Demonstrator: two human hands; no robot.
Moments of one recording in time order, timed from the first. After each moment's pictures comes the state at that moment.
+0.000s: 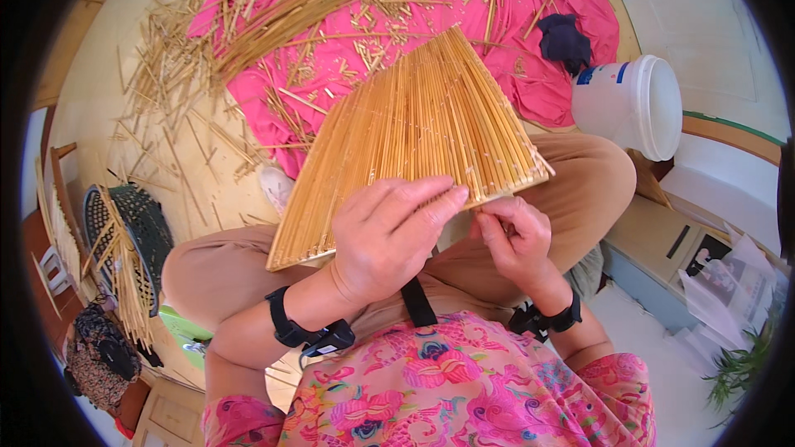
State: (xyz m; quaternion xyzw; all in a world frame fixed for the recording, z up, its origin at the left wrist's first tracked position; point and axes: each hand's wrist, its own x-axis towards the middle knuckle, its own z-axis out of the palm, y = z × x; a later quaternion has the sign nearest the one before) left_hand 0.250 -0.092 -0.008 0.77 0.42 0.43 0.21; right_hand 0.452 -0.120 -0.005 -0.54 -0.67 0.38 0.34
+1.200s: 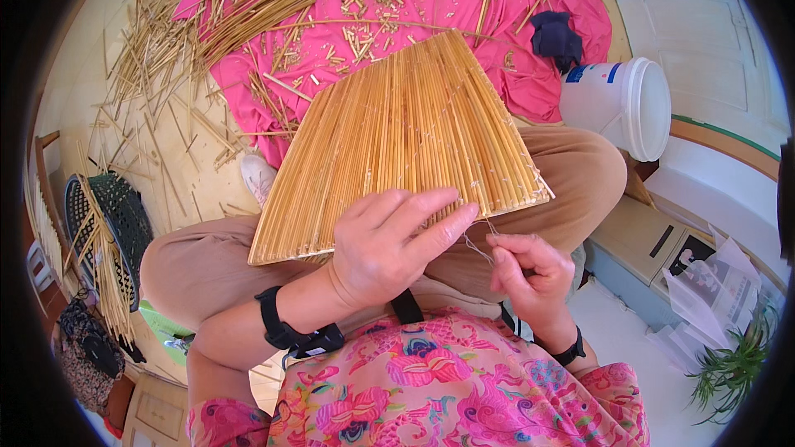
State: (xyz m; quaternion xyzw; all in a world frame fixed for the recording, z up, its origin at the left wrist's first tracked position) left_hand 0.254 -0.104 -0.006 0.80 0.41 0.38 0.22; right_hand 0.456 -0.149 0.053 -0.65 -0.55 0.45 0.25
